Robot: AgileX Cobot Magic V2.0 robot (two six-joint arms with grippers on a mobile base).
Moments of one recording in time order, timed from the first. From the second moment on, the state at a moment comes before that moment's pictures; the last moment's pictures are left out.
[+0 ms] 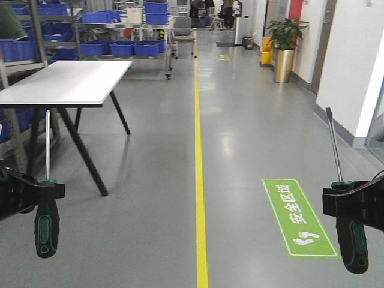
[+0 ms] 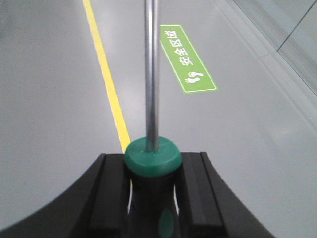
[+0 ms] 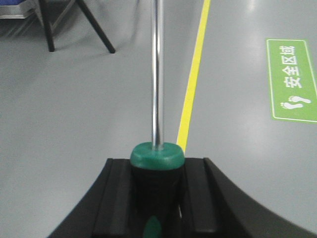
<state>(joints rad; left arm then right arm) -0.08 1.23 -1.08 -0.66 0.58 0.51 0.21 1.07 -1.05 0.01 0.60 0.10</state>
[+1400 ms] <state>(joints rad) -0.08 1.23 -1.08 -0.66 0.58 0.51 0.21 1.07 -1.05 0.01 0.60 0.11</state>
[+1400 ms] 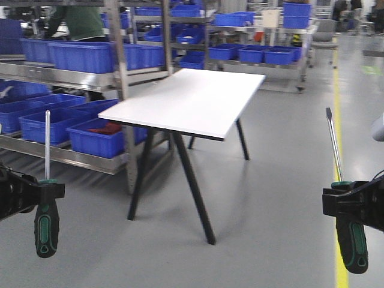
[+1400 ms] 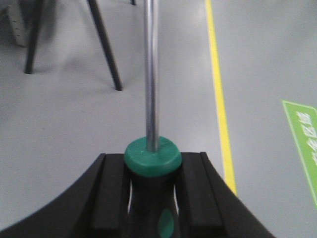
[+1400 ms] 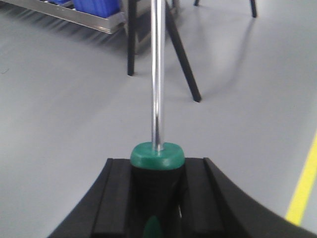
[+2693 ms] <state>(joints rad) -0.08 1.23 -1.08 -0.66 0.58 0.51 0.21 1.07 -1.05 0.01 0.60 0.11</state>
